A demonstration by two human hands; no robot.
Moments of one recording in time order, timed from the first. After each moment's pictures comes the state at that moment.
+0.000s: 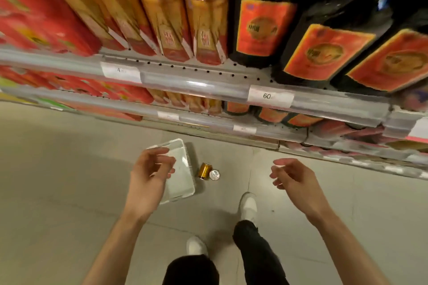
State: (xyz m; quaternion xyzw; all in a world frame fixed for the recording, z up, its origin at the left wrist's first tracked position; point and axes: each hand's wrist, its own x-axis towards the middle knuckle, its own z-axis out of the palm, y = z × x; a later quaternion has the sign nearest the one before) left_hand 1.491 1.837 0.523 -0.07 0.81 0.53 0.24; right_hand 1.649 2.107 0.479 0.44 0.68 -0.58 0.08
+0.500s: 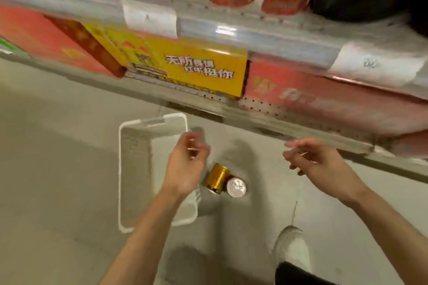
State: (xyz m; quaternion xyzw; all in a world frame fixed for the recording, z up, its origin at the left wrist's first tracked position) left_hand 1.462 1.834 0.066 -0.07 0.84 0.48 0.23; right_hand 1.565 2.092 0.060 0.30 0.77 -0.55 0.13
